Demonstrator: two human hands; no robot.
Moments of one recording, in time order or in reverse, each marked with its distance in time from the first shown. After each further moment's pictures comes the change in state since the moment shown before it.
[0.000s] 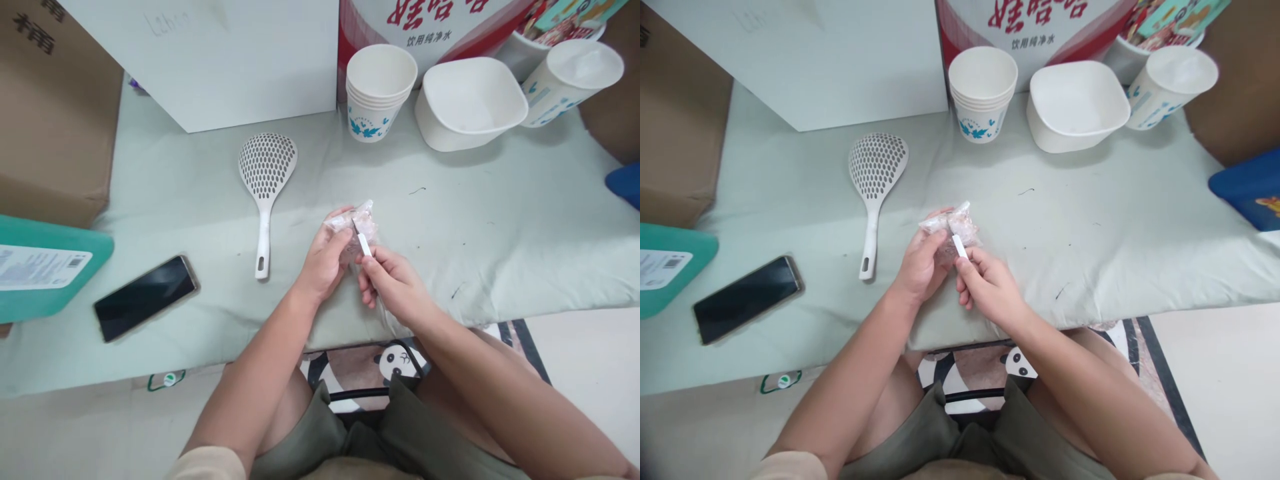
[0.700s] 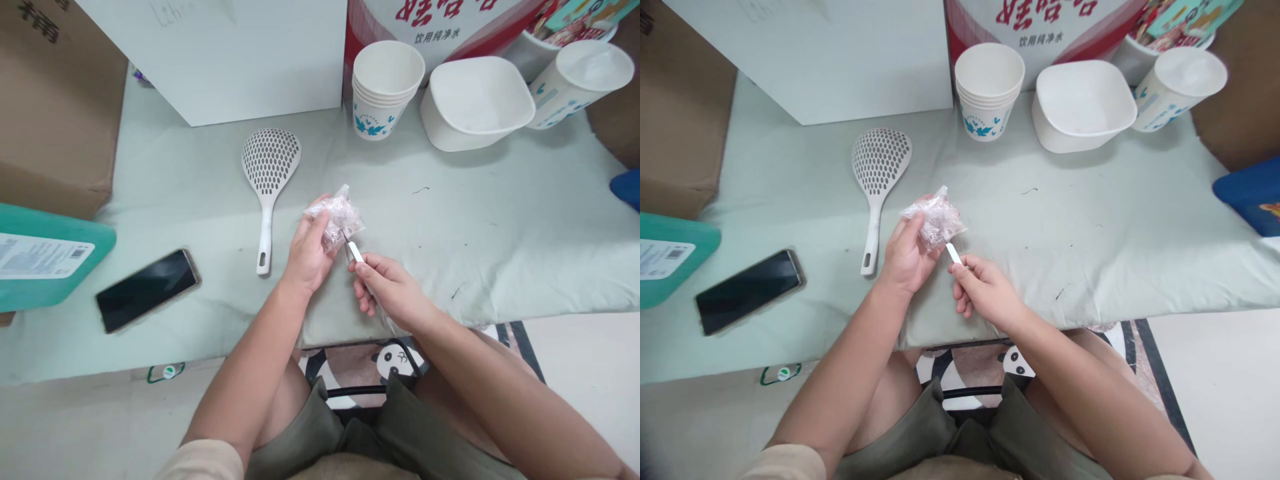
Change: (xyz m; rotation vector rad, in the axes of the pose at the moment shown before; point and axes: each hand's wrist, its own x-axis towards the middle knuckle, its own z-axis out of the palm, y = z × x) left_hand 0.006 0.012 -0.012 -0.084 0.151 0.106; right_hand -0.004 -0.002 0.003 0.044 -0.121 0.165
